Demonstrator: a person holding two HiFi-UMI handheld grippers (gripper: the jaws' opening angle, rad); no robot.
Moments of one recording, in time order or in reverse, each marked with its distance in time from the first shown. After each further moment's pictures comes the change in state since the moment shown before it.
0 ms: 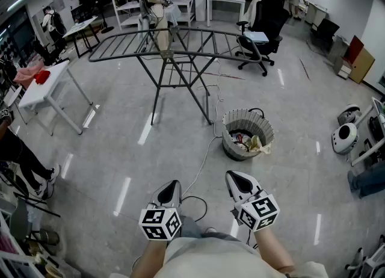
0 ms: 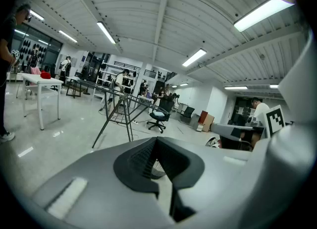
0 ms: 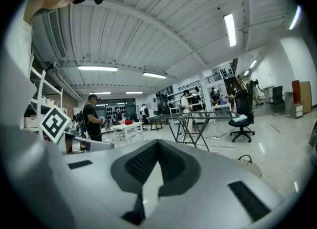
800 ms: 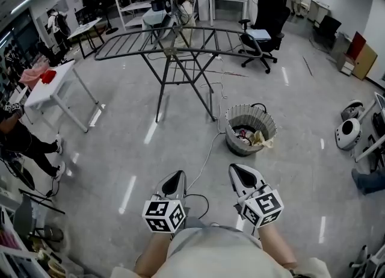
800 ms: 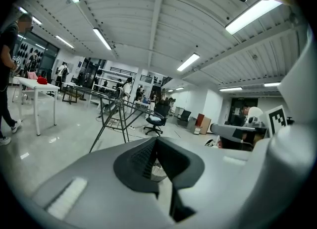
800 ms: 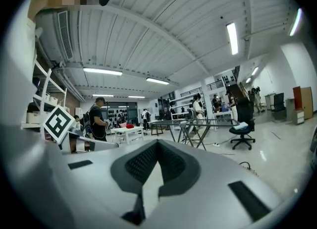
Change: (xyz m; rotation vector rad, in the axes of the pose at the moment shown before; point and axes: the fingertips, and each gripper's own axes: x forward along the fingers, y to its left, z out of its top) left arm -0.014 -0.035 0.012 0.030 -0.066 -0.040; right arm -0.038 0.011 0.020 -0.053 -0.063 0.003
